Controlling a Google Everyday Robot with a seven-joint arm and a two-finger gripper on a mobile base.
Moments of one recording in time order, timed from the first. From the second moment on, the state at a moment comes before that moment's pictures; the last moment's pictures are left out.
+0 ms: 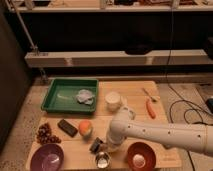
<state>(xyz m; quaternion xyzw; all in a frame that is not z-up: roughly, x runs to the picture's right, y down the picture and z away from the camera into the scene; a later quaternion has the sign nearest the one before) 0.020 0.299 0.774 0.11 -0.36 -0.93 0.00</state>
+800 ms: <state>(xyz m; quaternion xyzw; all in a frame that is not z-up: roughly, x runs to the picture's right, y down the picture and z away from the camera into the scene) 0.035 0.177 0.697 0.09 -0.27 -0.96 0.03</state>
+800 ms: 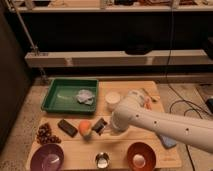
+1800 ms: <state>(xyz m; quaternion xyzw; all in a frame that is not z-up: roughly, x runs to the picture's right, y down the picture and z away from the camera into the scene) -0.005 0.090 0.615 0.04 -0.23 -0.97 -0.03</state>
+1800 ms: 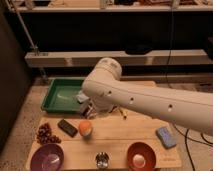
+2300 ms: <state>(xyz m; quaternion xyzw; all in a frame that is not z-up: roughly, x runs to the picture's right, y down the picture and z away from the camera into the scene) 0.089 0.095 0.569 0.02 -0.19 -0.98 0.04</state>
